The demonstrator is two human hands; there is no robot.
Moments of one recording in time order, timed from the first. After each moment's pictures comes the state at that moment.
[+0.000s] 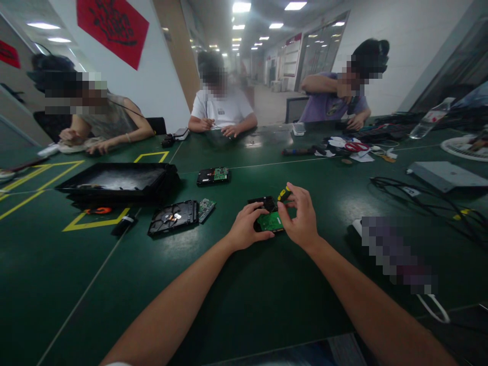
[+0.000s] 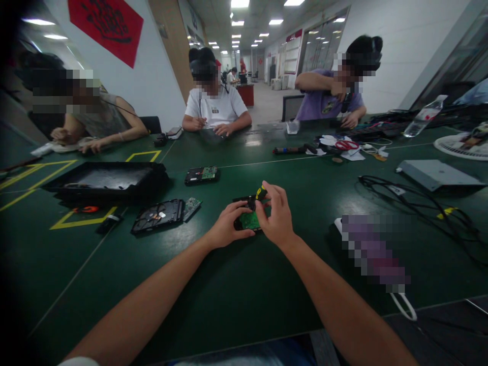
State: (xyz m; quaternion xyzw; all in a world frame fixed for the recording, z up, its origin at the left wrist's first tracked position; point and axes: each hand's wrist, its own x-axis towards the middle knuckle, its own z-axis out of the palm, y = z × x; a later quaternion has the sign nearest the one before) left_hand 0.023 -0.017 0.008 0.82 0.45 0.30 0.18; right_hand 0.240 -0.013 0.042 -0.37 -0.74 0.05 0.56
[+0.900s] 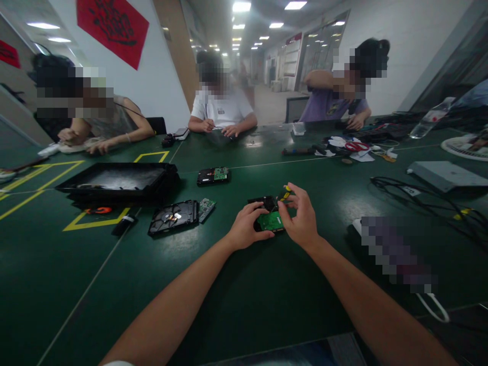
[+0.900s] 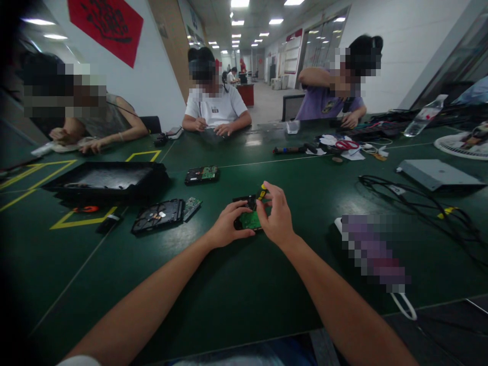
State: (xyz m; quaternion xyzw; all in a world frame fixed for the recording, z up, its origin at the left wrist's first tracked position) left_hand 0.023 -0.016 0.004 0.82 0.44 0.31 0.19; right_hand 0.240 -0.011 0.038 -0.37 -0.74 0.07 0.56
